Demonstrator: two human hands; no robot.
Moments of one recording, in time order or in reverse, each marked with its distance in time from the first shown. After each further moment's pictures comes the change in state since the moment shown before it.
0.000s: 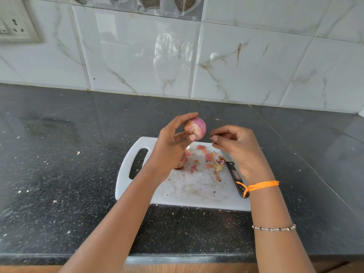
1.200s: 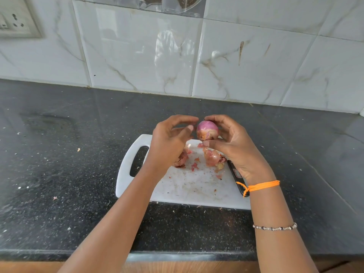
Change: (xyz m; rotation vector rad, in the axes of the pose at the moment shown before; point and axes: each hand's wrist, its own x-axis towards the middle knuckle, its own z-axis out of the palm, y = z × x) left_hand 0.003 0.002 0.000 0.063 0.158 0.023; right_hand -0.003 -0.005 0.006 0.005 -0.220 -0.139
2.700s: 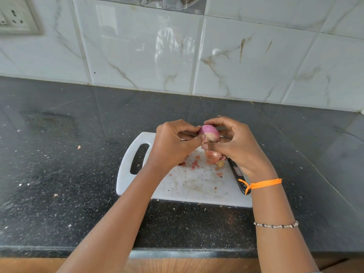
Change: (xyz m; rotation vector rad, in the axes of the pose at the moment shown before) left_hand -0.005 0.000 0.001 0.278 -0.030 0.120; right_hand -0.002 -0.003 -0.003 -0.157 0.019 0.009
